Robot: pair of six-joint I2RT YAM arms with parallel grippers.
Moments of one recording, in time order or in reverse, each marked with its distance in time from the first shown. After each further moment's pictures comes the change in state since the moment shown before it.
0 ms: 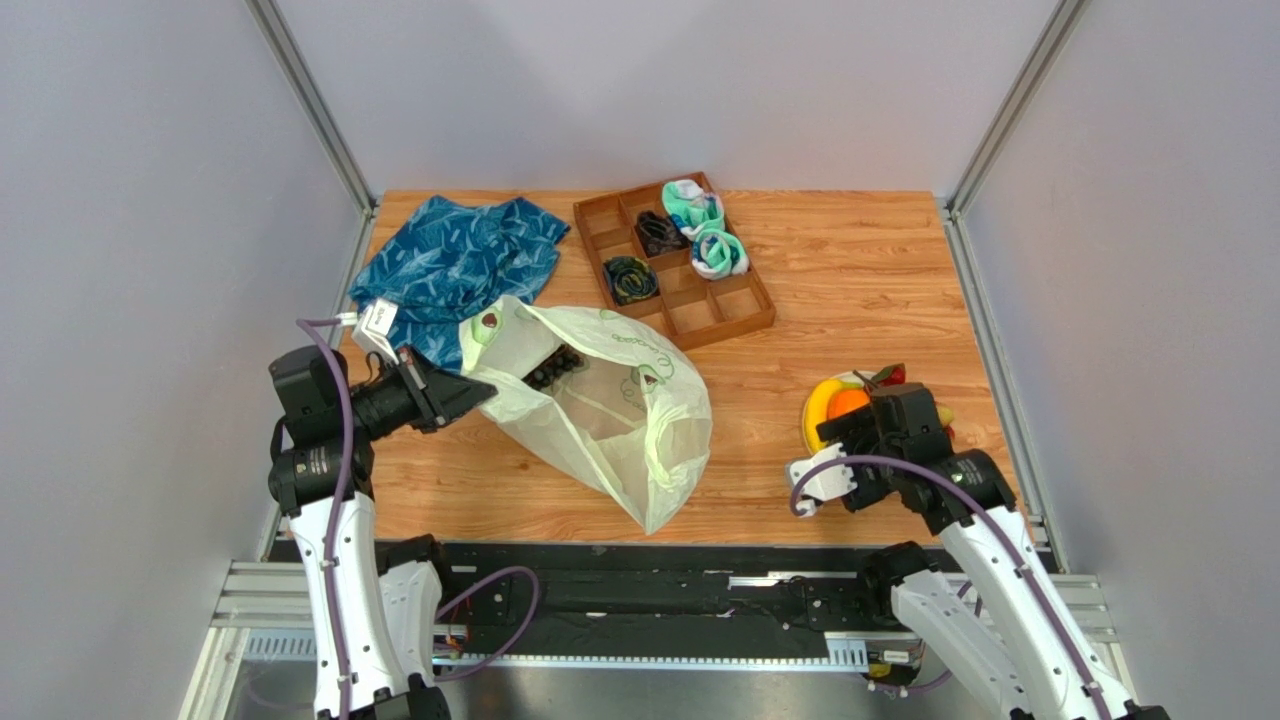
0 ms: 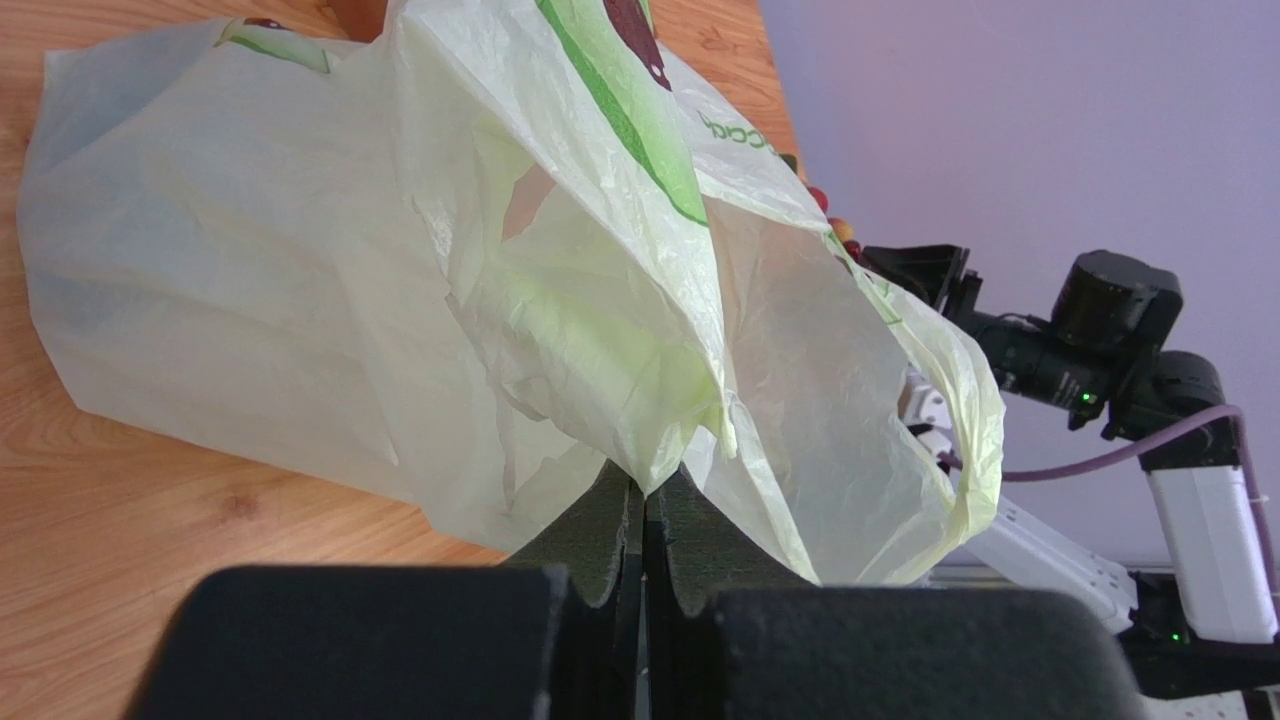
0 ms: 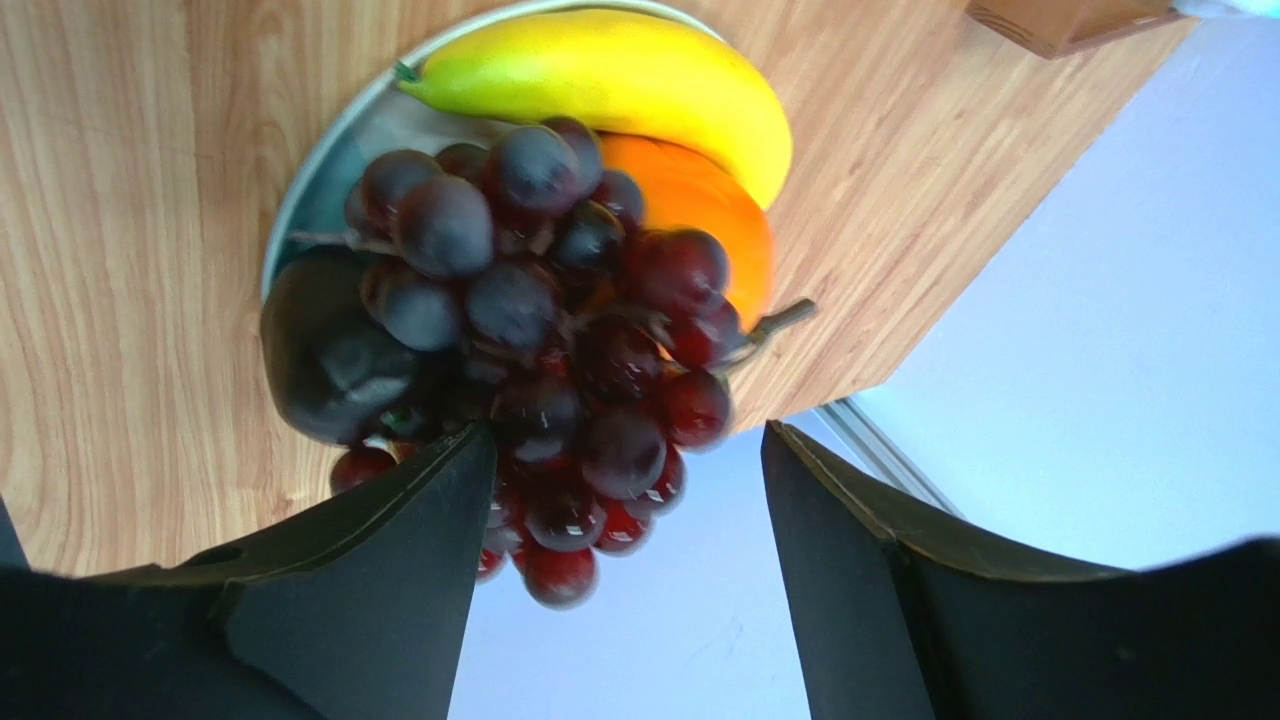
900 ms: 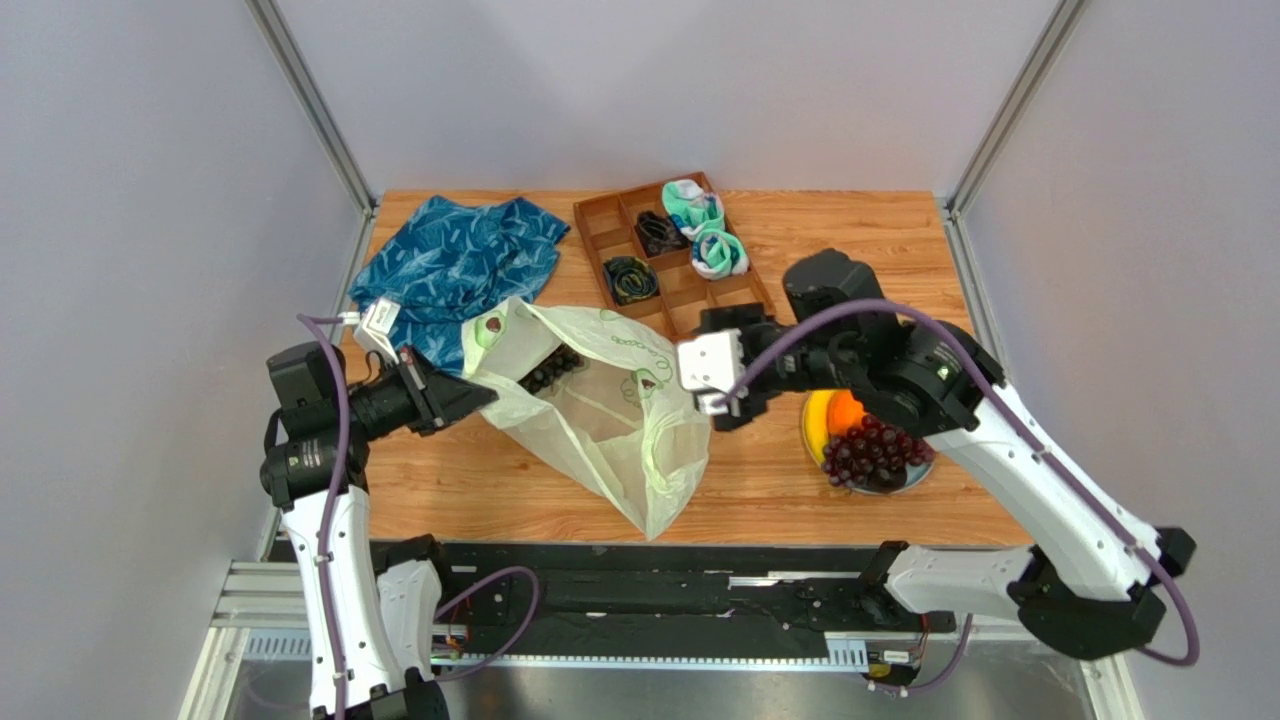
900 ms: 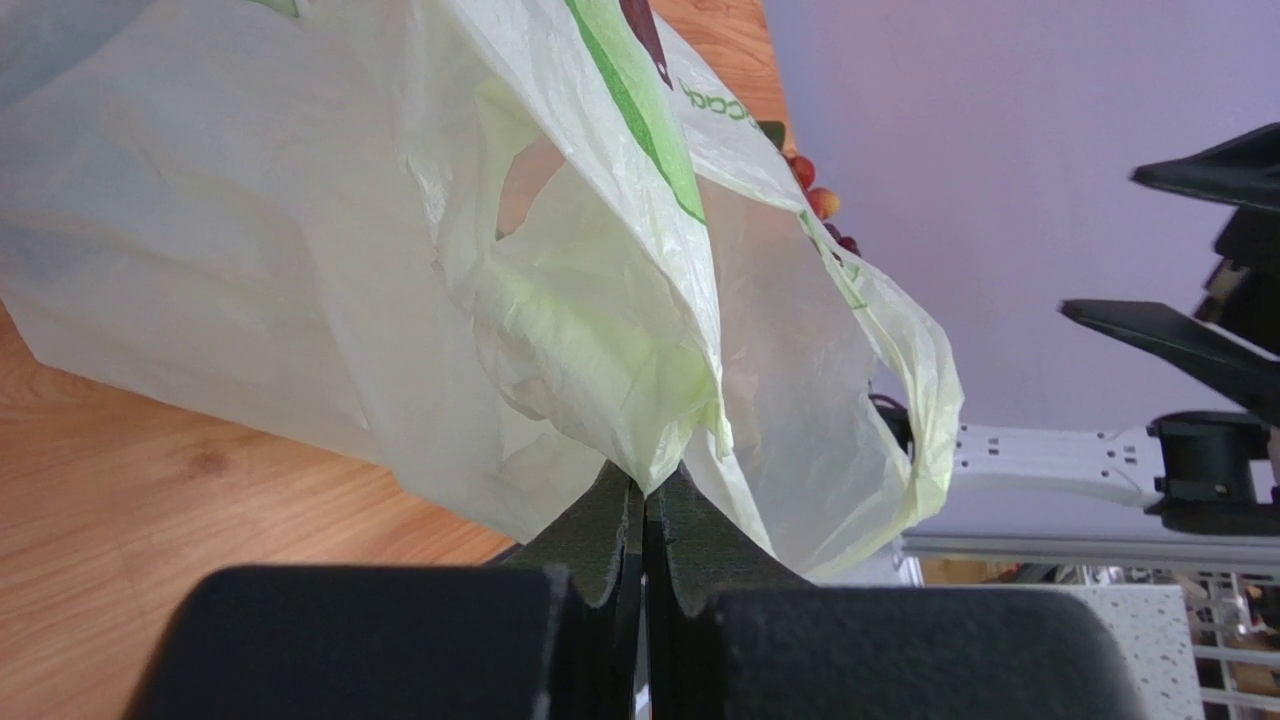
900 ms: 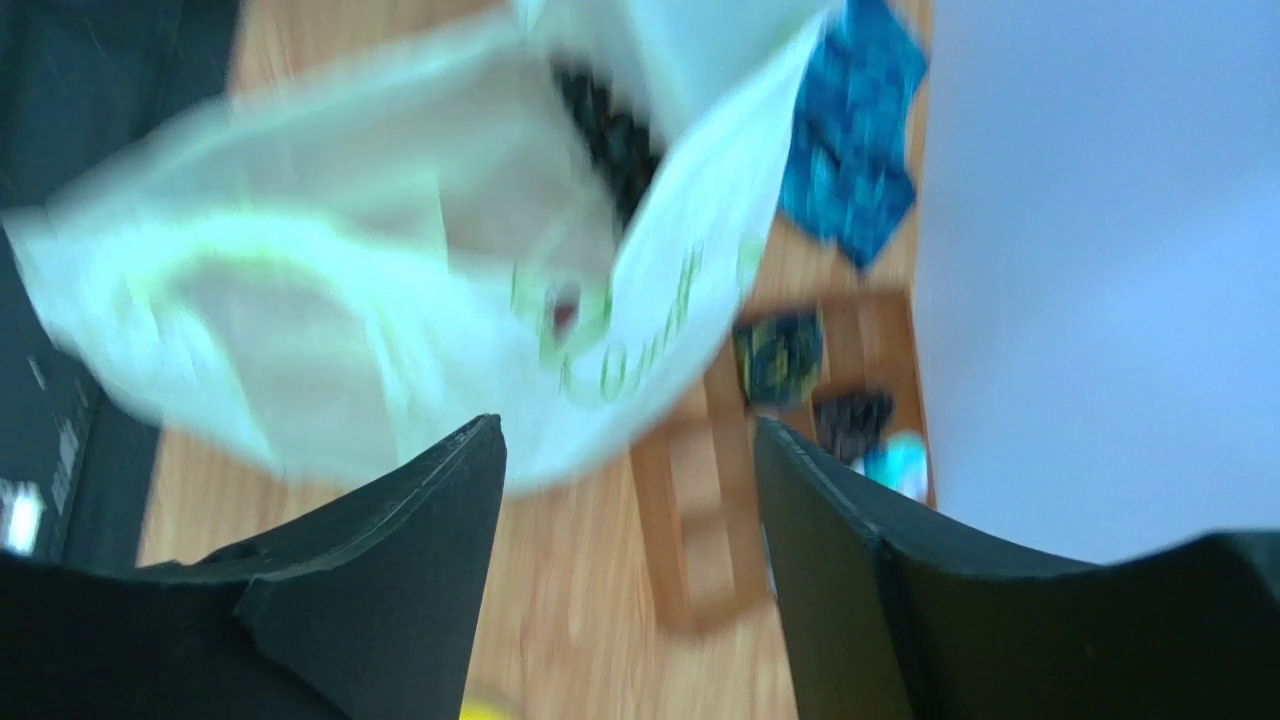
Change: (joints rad) left arm 0.000 0.022 0.056 -0.118 0.011 0.048; right arm 0.497 0.506 0.878 -0.036 -0.366 0.680
